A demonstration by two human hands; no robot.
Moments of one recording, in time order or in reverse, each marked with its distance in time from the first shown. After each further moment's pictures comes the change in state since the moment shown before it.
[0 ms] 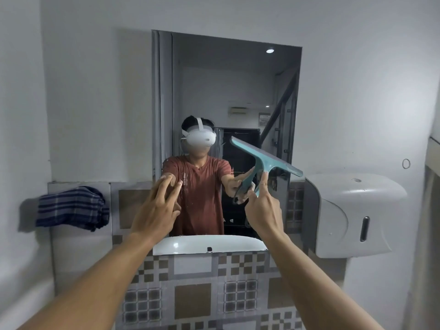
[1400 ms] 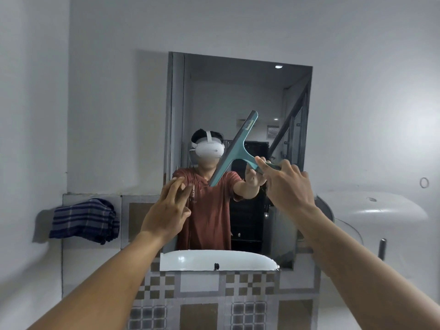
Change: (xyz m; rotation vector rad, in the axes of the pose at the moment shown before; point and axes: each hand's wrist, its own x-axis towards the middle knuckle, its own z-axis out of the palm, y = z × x) left_hand 0.030 -0.012 -0.006 -0.091 0.028 0.029; right_hand 0.064 -0.028 -0.061 -0.613 0.181 -0.552
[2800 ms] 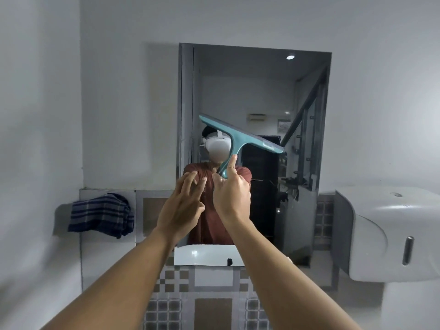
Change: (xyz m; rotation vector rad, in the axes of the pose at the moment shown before) left_hand 0.002 0.005 -0.003 0.057 -0.014 -0.011; right_hand 0.000 -0.160 0.058 0.781 0.057 0.363
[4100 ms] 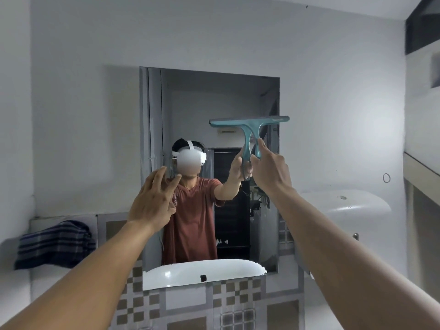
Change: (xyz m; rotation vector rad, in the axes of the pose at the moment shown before) left_hand 0.051 0.004 -0.030 0.019 -0.040 -0.057; right_hand 0.095 0.040 -0.160 -0.367 0.070 -0.065
